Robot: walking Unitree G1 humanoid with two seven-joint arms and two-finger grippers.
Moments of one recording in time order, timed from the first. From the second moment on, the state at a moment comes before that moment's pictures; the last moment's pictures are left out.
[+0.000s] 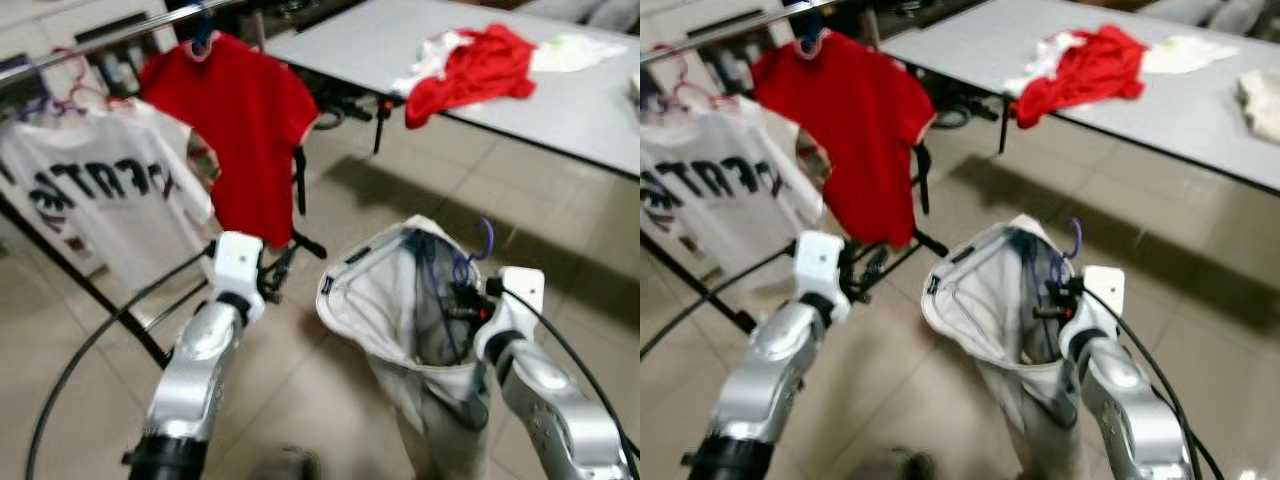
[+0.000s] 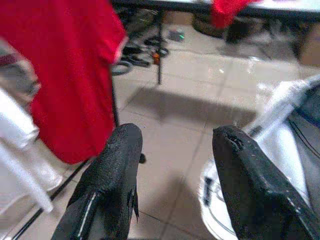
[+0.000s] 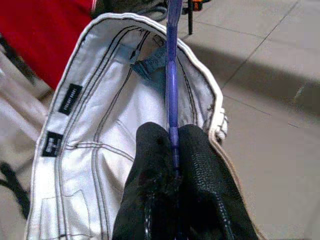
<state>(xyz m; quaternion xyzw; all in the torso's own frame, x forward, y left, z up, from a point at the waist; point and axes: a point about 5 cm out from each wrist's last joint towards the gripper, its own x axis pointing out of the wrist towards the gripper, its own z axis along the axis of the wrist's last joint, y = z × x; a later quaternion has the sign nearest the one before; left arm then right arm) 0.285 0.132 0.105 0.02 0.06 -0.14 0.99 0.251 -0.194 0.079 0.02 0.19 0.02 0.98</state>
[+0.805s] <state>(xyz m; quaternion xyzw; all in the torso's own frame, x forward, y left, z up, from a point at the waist) 0.279 0.162 0.110 0.03 0.08 -0.04 1.00 0.298 -0.172 0.084 0.04 0.18 0.08 0.98</state>
